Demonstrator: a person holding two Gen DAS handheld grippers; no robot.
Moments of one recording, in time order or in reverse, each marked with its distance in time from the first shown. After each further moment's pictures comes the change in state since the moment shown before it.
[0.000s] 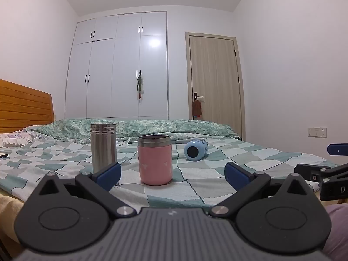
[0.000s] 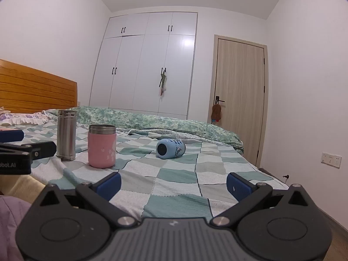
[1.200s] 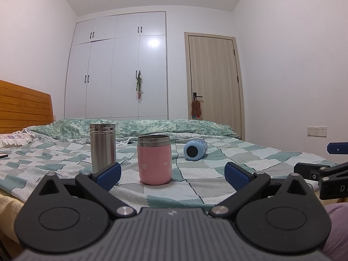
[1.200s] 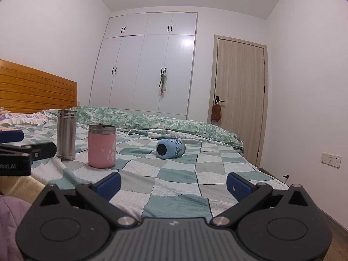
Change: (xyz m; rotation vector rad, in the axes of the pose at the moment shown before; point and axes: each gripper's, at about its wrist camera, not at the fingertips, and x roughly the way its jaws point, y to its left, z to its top) left arm -0.001 0.000 0.001 0.001 0.002 -0.001; right arm 0.000 0.000 0.000 0.002 -0.003 0.000
